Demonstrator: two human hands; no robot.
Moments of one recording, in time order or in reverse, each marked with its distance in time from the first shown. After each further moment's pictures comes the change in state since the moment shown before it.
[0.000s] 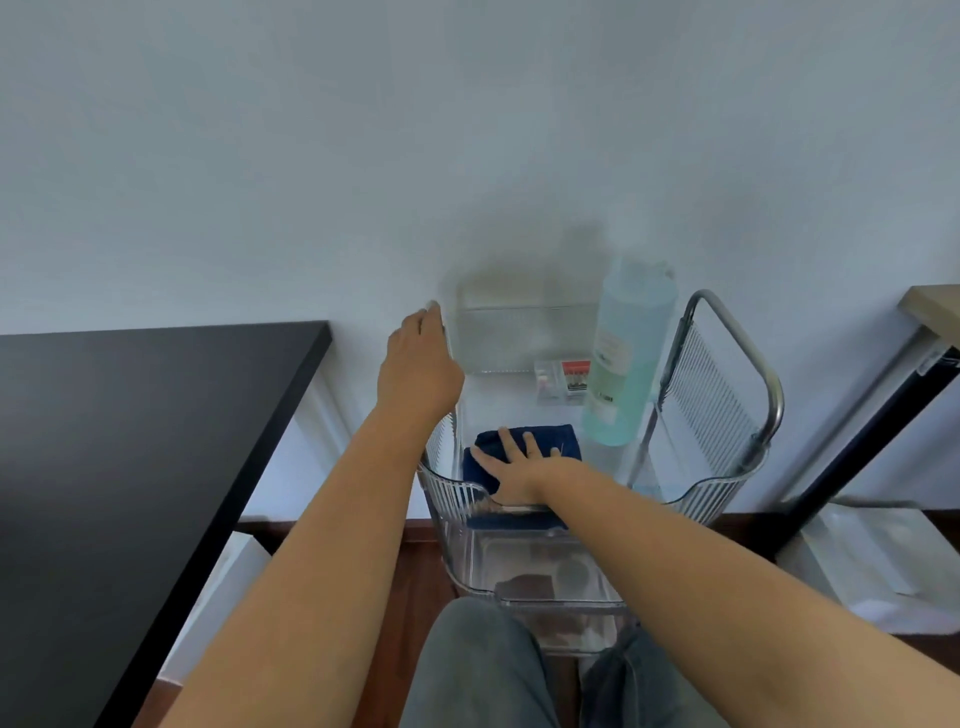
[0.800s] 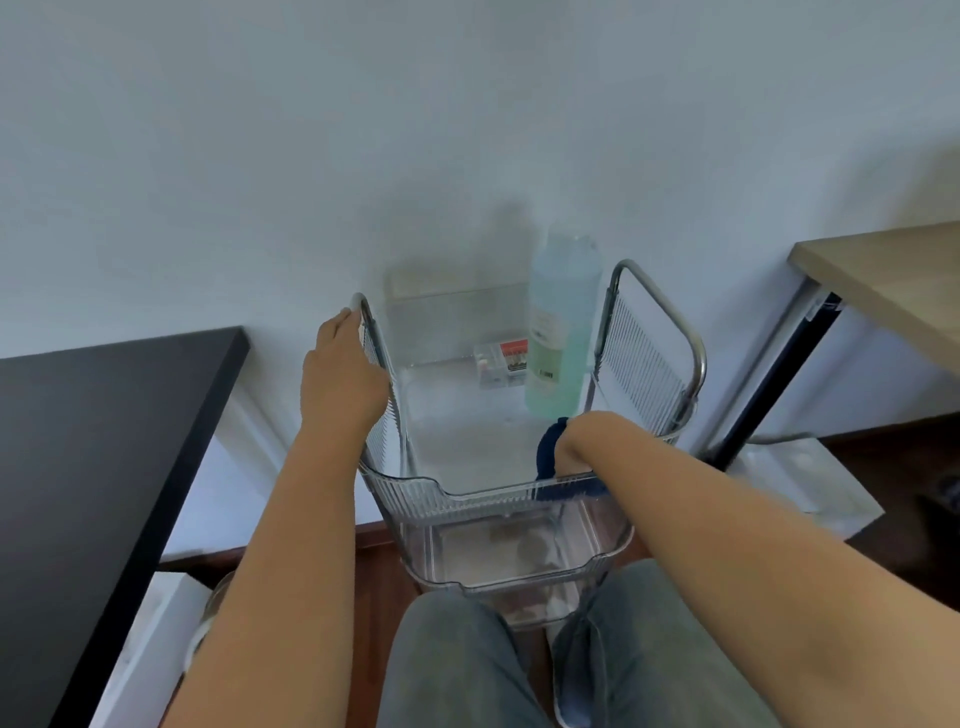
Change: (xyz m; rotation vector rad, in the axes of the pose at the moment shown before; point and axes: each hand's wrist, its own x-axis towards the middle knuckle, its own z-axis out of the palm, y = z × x) left_hand -0.004 -0.015 0.004 -0.075 0.021 -0.017; right_hand -0.076 0.068 -0.025 -0.187 -0.270 0.382
